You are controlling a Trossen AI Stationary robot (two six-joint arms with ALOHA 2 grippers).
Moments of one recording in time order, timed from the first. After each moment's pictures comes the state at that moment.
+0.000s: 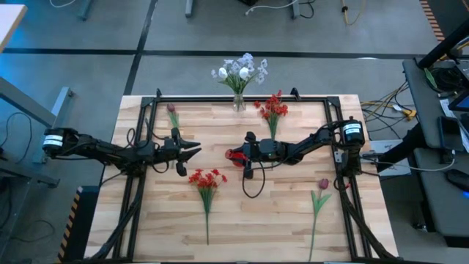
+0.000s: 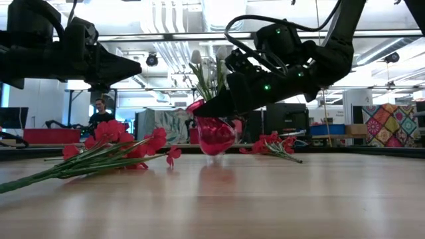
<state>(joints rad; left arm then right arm) 0.02 0.96 0.01 1.00 -0.22 -0.03 -0.07 1.95 0.78 0.90 0.03 -0.09</state>
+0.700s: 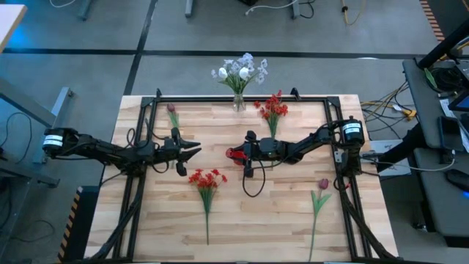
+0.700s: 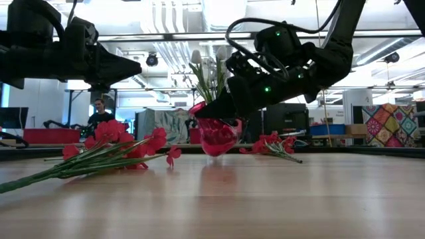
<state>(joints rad) 0.02 0.96 0.01 1.01 -0.23 -0.03 -0.09 1.95 0.78 0.89 0.03 -0.11</state>
